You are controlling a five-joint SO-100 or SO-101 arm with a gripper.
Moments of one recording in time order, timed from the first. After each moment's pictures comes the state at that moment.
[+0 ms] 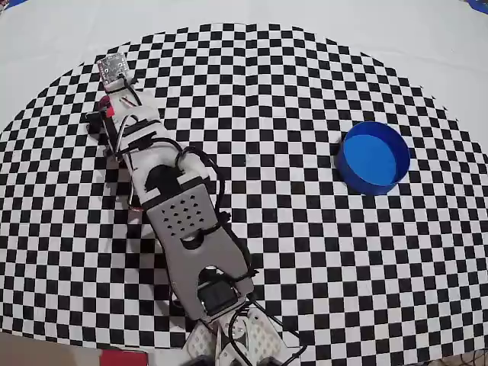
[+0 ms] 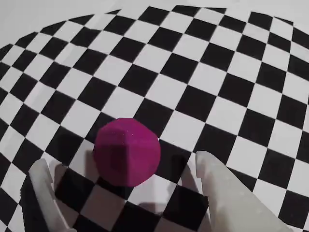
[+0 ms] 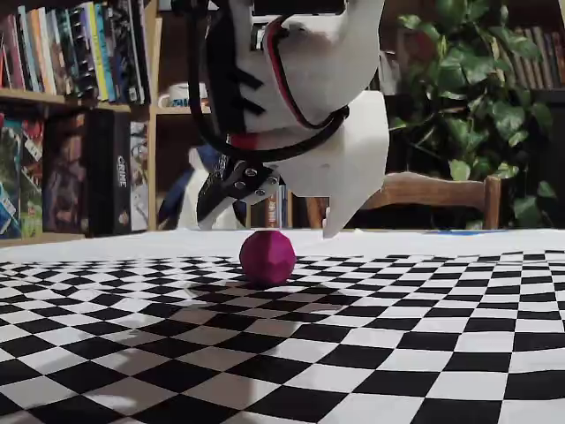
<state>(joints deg) -25.8 58.3 91.8 -1.0 -90.0</state>
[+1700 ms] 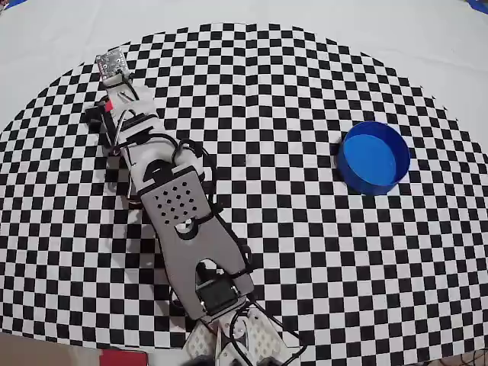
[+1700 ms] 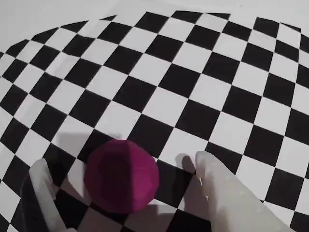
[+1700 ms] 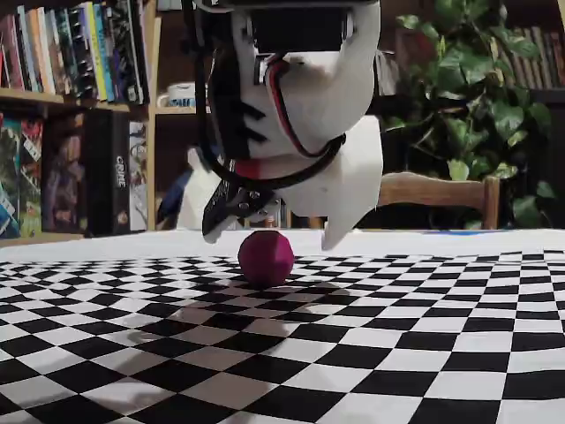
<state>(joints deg) -25.6 49.1 80.3 1.4 -90.0</state>
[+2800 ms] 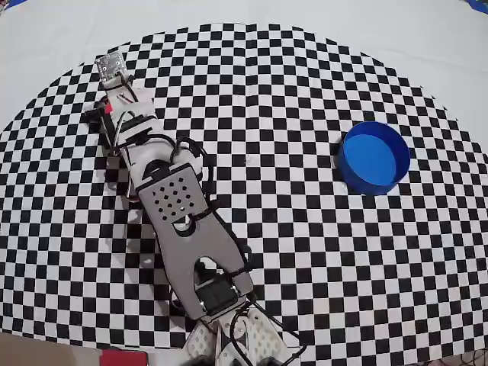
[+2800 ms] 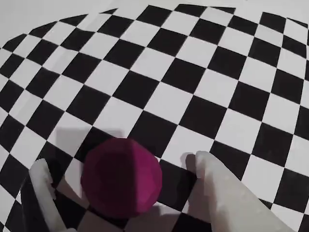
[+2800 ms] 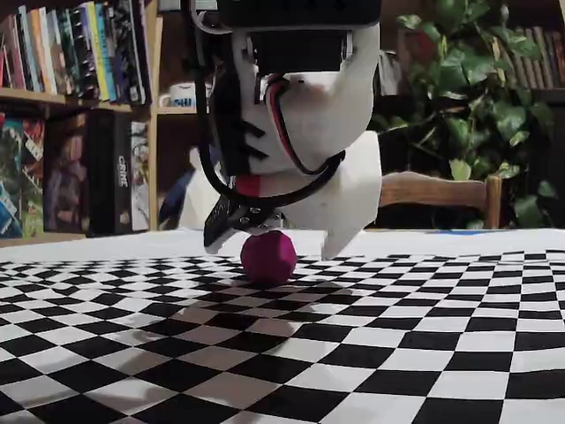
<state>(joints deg) -25.8 45.6 76.9 1.5 -90.0</state>
